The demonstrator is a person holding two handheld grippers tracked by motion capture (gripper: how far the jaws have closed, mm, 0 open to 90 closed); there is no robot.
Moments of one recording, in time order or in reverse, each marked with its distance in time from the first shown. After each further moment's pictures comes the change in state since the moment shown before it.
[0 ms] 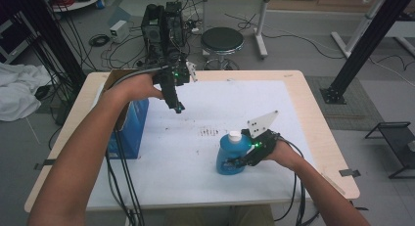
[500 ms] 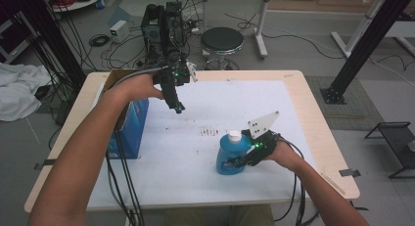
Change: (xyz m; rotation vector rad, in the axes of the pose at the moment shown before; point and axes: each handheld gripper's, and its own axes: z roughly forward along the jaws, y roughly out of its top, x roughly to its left) left arm 0.000 0.000 0.001 0.000 0.002 0.003; right arm 0.001 -0.001 0.000 -0.013 0.005 -0.021
